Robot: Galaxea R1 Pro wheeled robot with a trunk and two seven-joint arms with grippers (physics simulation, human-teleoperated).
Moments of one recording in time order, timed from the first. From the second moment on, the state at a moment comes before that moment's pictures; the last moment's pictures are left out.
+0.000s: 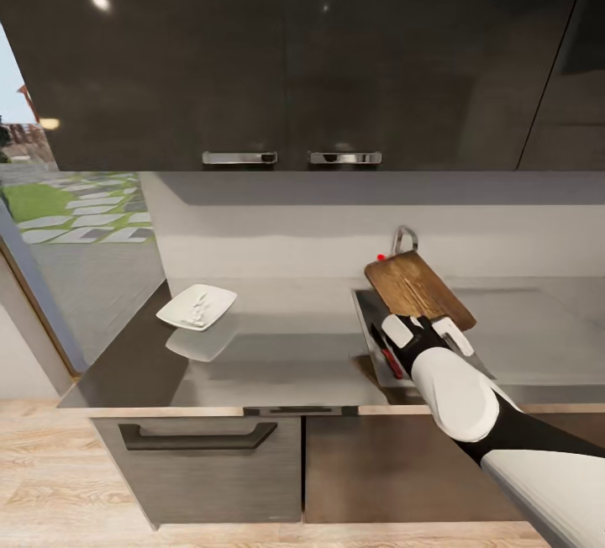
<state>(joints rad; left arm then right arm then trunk) -0.39 -0.02 0.01 0.07 0.30 -0.33 0.10 -1.14 0.13 -0.73 -0.20 -0.01 -0.34 -0.84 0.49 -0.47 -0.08</state>
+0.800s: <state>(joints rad) -0.39 -0.02 0.01 0.07 0.30 -0.33 0.10 -1.14 0.13 -0.73 -0.21 -0.03 -0.32 -1.03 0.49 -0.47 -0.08</state>
